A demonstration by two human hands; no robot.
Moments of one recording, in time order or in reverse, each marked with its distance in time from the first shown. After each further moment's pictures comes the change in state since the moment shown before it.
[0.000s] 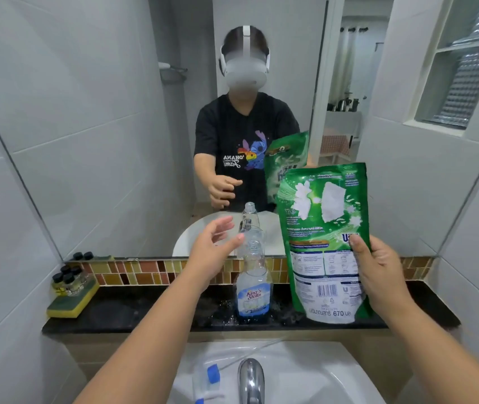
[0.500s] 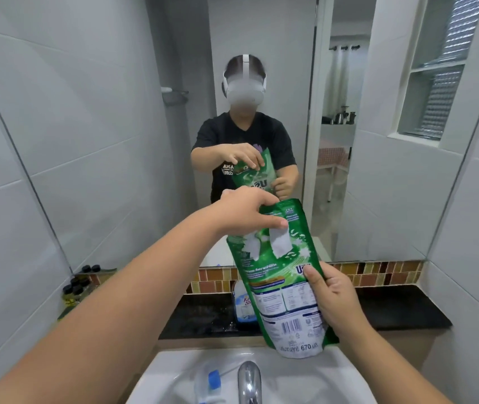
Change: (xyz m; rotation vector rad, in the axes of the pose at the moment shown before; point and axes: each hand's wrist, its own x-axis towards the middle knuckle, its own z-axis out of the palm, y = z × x) left_hand -0.010 0.175 0.026 0.909 -0.456 0.404; right_hand -0.047 -0.003 0.035 -0.003 -0.161 -0.002
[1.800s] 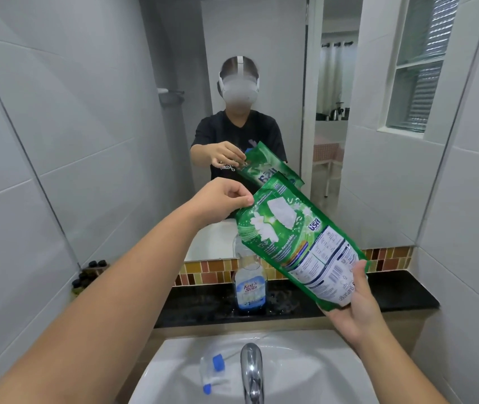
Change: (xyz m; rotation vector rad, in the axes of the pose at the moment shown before) left_hand -0.022 -0.030 -0.002 -0.494 0.130 -0.175; right_hand -0.034 0.019 -0.031 0.807 0.283 0.479
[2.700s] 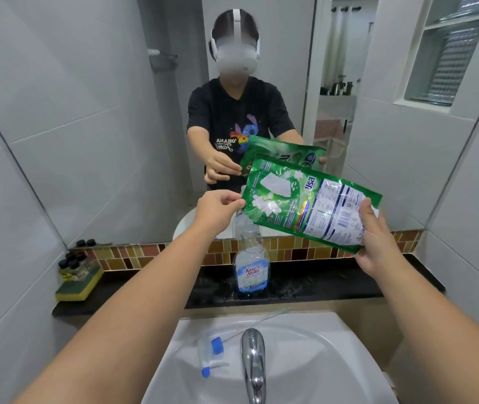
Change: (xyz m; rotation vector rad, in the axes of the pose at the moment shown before) left_hand 0.026 -0.110 0.054 -0.144 0.335 -0.170; right_hand 0.072 -0.052 0.029 -0.416 0.110 -0.195
